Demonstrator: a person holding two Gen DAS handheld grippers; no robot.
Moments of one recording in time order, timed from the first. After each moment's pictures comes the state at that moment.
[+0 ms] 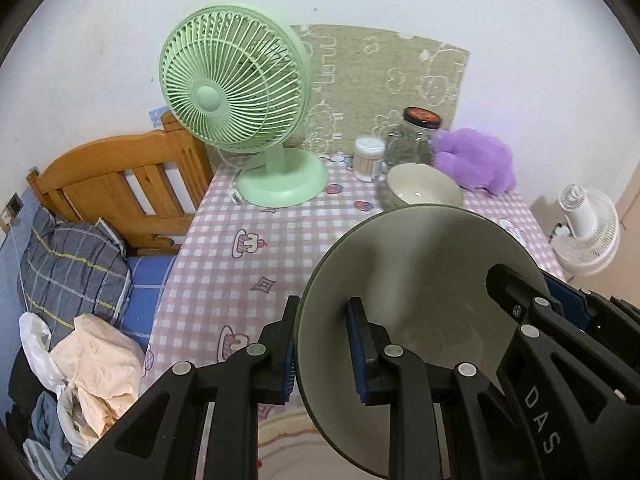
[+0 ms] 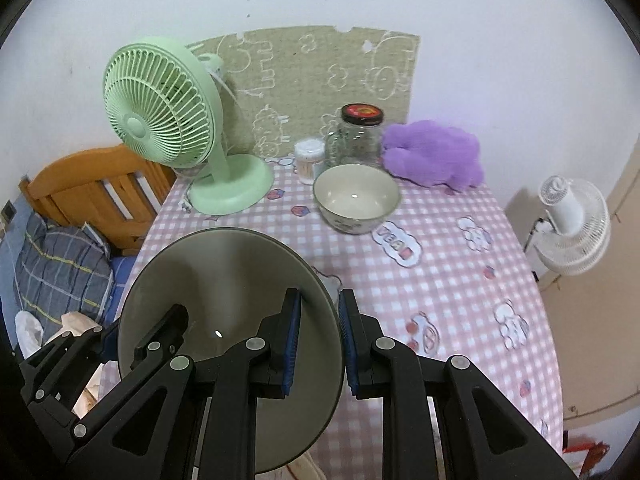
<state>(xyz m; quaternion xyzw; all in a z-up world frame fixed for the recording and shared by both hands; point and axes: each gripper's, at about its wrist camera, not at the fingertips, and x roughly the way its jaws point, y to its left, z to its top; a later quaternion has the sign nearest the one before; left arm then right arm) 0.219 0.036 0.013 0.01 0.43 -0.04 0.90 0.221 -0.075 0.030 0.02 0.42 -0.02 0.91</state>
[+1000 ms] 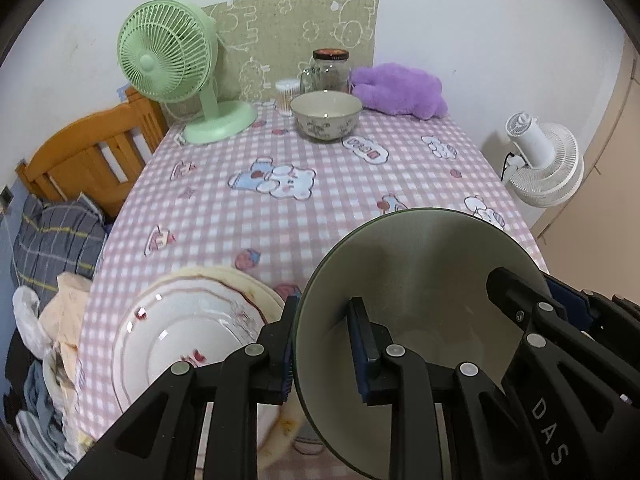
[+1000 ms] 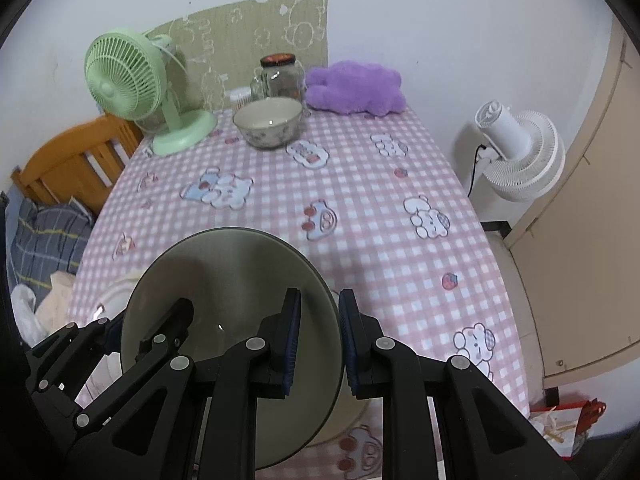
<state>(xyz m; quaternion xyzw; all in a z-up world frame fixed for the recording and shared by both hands) 0.096 -0.080 -0.025 0.02 0.47 -0.06 0.88 0.090 -0.192 -0.006 0.03 0.47 -0.04 0.88</state>
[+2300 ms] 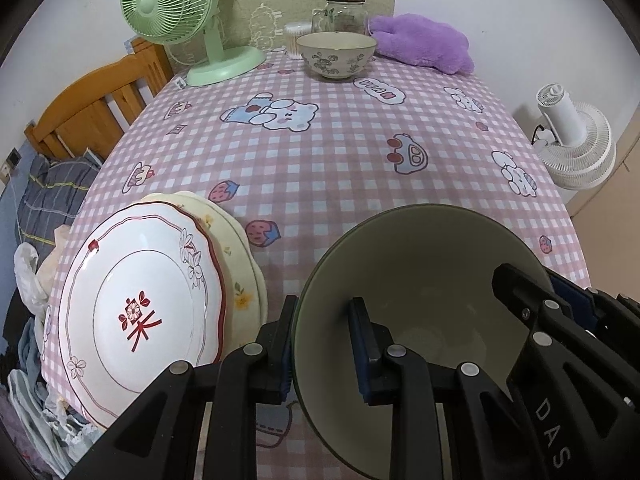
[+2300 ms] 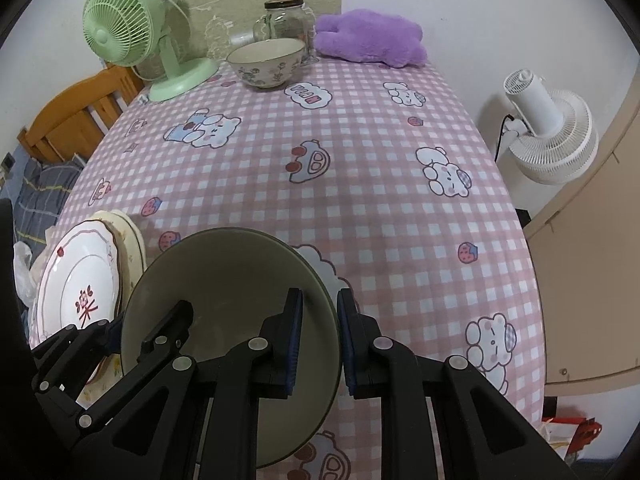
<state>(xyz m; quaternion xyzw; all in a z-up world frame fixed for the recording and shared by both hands) 0.098 -0.104 -0.093 0.01 0.52 -0.02 0.85 0.102 -0.218 -0.073 0.01 0.51 0.00 0.86</state>
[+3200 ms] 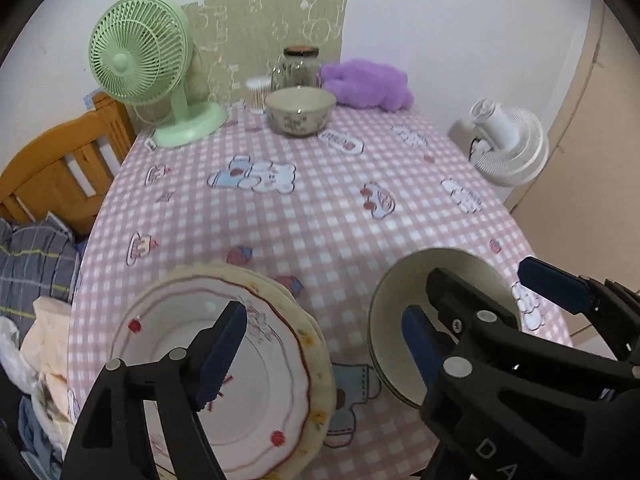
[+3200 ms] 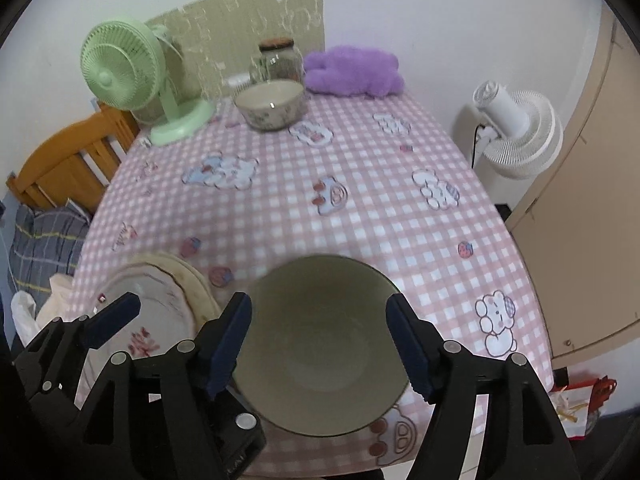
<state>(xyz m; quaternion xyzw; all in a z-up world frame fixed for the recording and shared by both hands) 0.095 -0.036 -0.032 0.03 0.46 -0.15 0.87 0.079 -0.153 -0.013 0.05 0.46 -0.07 0.88</state>
